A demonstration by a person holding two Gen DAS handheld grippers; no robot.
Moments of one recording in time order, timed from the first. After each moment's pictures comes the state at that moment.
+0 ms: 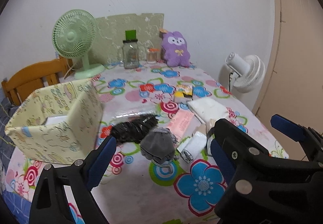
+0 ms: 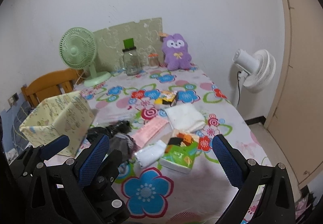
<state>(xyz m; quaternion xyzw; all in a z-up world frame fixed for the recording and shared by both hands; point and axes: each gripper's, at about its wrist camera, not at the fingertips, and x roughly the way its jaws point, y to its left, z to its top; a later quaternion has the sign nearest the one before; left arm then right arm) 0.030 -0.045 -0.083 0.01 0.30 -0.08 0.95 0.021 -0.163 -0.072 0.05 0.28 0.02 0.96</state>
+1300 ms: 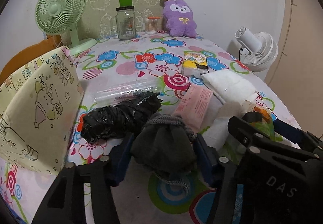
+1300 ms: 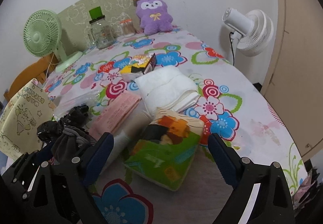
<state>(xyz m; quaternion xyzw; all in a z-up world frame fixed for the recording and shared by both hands) 0.102 -0.047 -0.140 0.02 0.38 -0.08 0.92 0.098 -0.189 -0.146 0.09 0.39 -0.02 0.92</state>
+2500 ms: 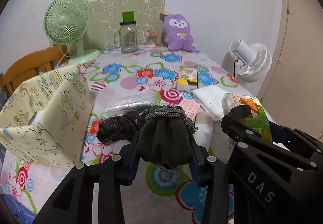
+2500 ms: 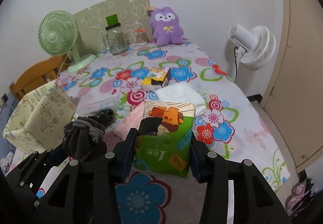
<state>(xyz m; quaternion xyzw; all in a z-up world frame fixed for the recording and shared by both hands) 0.068 -0.046 -0.096 0.01 0.35 -0.08 0.93 0.069 -0.164 -0.096 0.06 0.36 0.00 0.93</state>
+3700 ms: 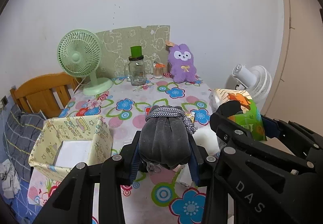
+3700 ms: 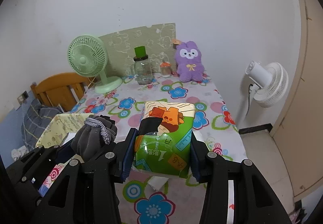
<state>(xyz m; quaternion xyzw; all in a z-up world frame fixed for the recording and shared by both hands) 0.057 -0.060 0.011 0.02 0.31 -0.04 0.95 0.068 -0.163 0.016 0.03 0.31 0.08 0.95</state>
